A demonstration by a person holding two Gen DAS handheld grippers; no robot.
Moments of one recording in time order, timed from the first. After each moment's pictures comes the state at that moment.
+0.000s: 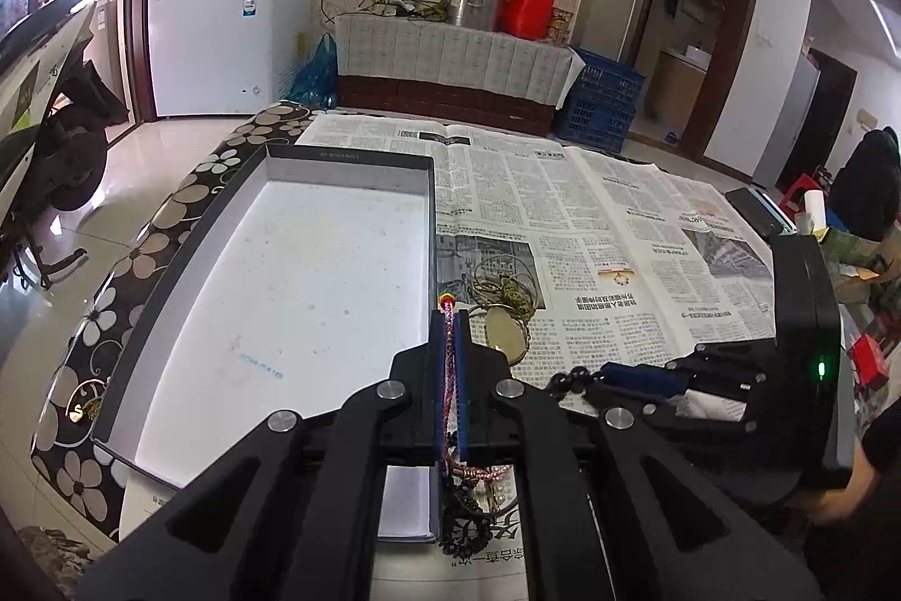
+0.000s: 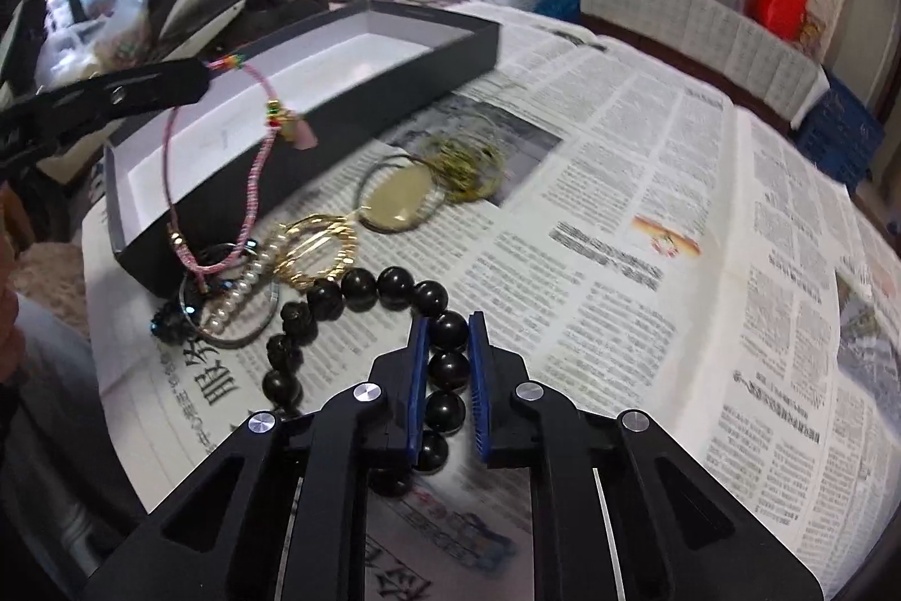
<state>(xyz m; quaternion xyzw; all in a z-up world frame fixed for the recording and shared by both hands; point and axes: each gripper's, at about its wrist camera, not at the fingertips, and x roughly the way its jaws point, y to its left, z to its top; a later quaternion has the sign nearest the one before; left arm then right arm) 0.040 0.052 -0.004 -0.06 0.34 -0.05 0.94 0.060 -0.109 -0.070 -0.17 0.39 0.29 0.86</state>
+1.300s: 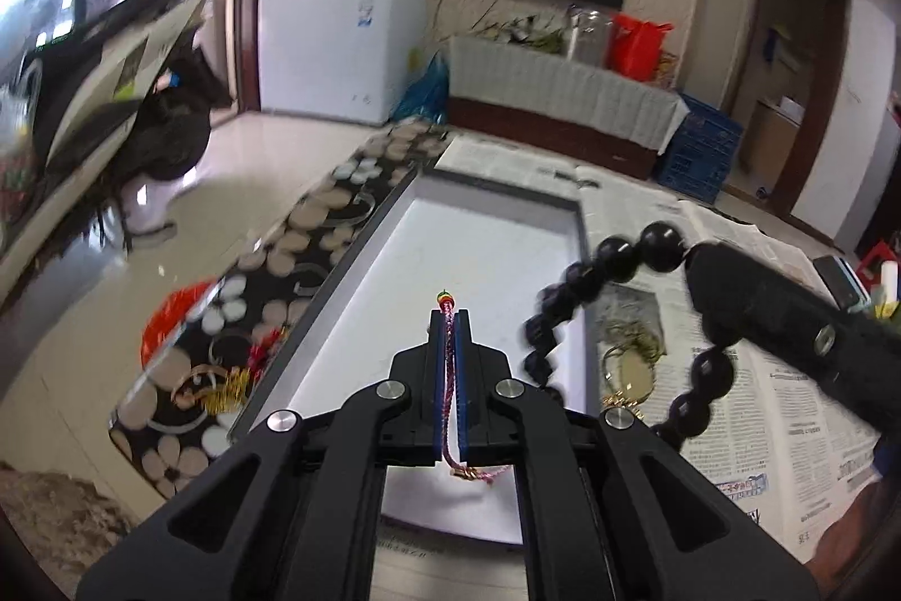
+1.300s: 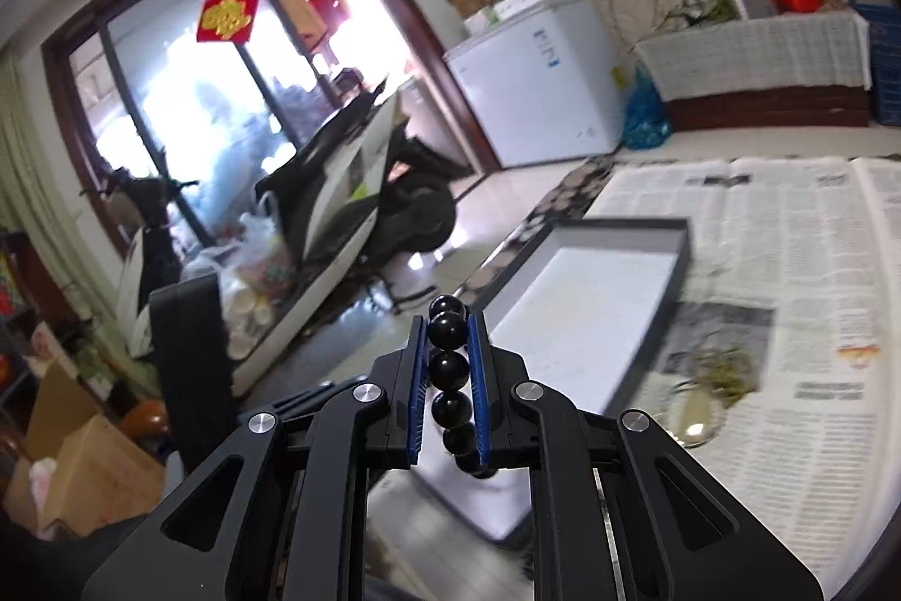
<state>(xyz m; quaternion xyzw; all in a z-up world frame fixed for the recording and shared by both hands) 0.028 0.116 0.004 -0.10 0.32 0.09 0.94 0.043 -0.037 0.018 0.12 0.30 0.43 0.84</state>
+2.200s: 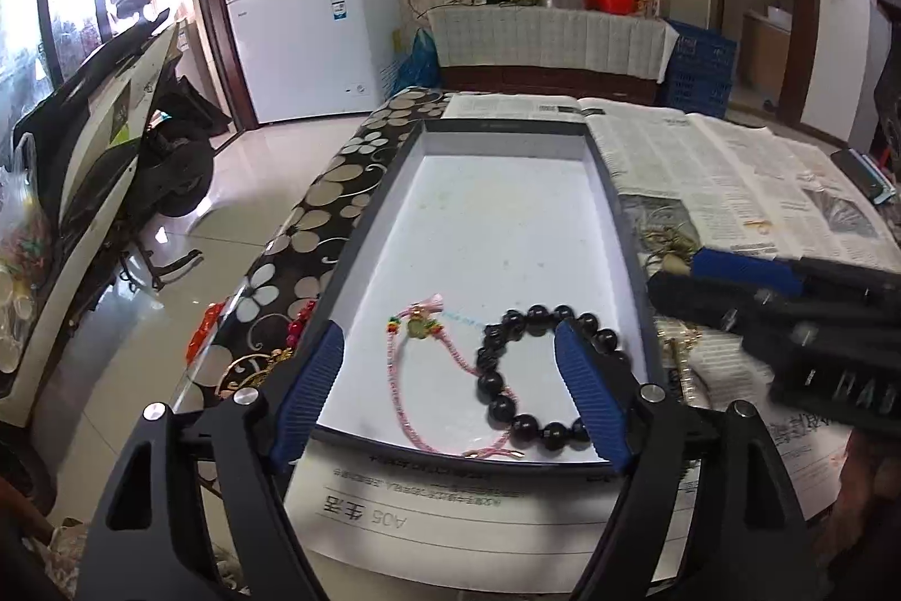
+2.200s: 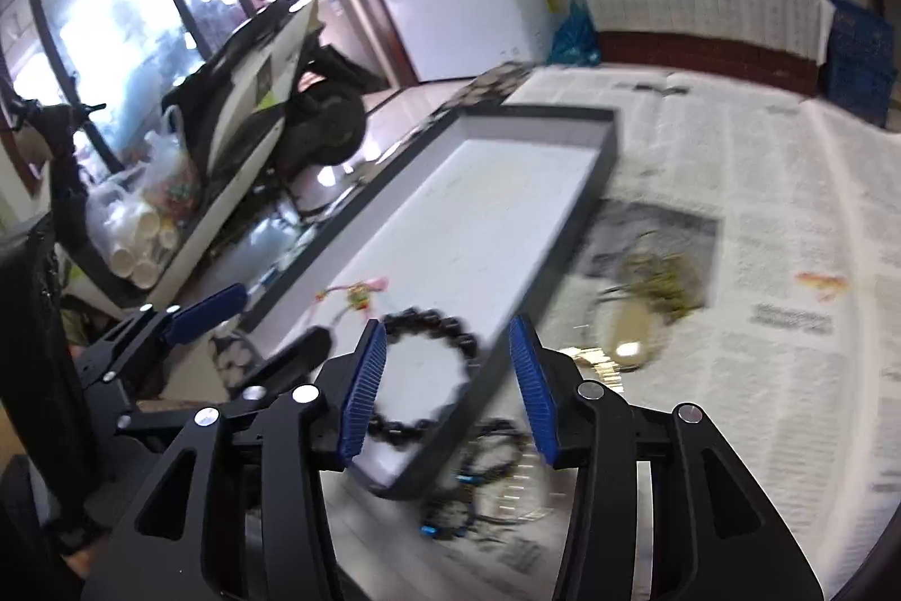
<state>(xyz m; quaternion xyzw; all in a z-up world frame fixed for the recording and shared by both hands) 0.009 0.098 -0.011 0.01 0.36 0.08 0.93 0.054 -0.052 -0.021 0.04 0.38 0.32 0.87</state>
